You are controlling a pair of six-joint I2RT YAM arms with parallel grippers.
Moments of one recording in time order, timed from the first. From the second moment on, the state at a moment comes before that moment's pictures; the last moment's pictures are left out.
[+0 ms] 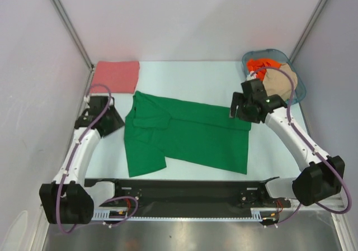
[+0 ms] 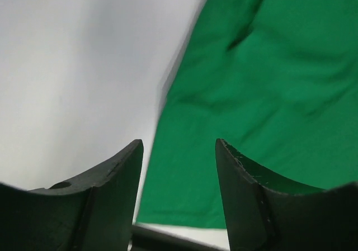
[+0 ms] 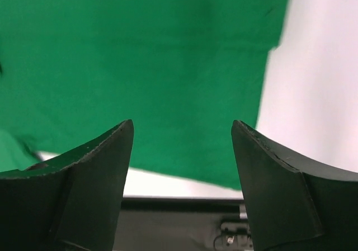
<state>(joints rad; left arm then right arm) 0.01 1.12 0.95 -0.75 -0.13 -0.50 0.32 1.32 1.22 -0.86 0.14 0.48</state>
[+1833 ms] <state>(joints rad) -0.09 0.96 0.54 -0.76 -0.07 -0.87 0.22 0.97 0.52 -0.97 0.03 0.98</state>
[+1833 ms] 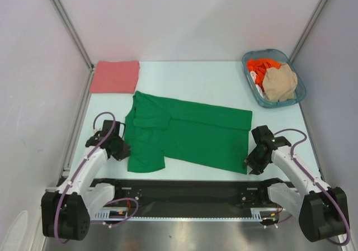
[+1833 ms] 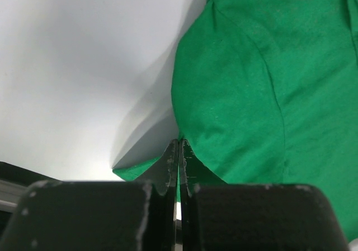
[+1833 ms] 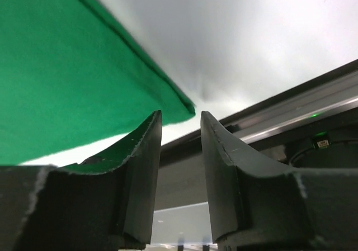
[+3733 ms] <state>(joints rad) -0.10 1.11 0.95 -0.78 -0.05 -0.86 0.10 1.29 0.79 -0.88 0.01 0.74</state>
